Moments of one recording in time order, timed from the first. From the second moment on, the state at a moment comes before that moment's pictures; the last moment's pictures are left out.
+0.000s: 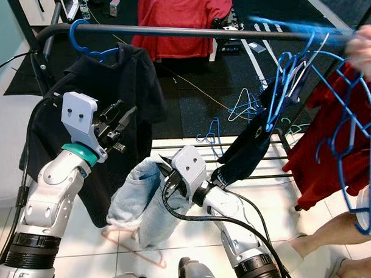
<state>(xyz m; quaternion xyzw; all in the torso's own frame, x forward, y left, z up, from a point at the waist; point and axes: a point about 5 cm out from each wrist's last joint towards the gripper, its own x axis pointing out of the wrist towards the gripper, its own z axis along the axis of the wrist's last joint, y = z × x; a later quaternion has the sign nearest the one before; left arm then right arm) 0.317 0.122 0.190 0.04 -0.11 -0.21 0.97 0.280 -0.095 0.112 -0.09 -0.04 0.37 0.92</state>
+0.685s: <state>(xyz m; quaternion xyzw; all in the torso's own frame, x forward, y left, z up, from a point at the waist) 0.316 0.122 0.187 0.03 -0.11 -0.20 0.97 0.281 -0.087 0.114 -0.08 -0.05 0.38 0.92</state>
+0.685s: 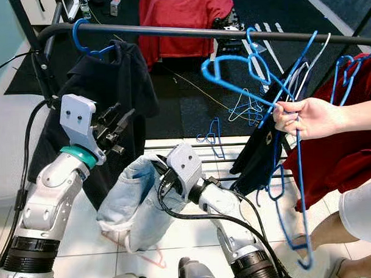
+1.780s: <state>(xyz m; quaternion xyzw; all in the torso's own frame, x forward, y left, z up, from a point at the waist) 0.317 0.116 0.188 0.03 -0.11 -0.21 0.97 0.280 -0.090 0.112 -0.09 -0.04 0.37 0.92</state>
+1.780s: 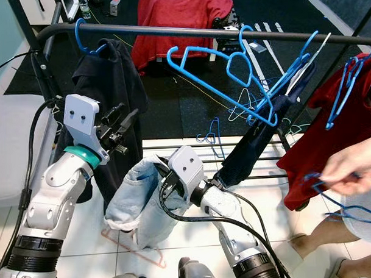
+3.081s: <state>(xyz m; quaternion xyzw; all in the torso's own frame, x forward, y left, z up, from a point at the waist) 0.313 0.108 0.167 0.06 -0.08 -0.23 0.97 0.280 -0.108 0.065 -0.08 0.03 0.26 0.96</state>
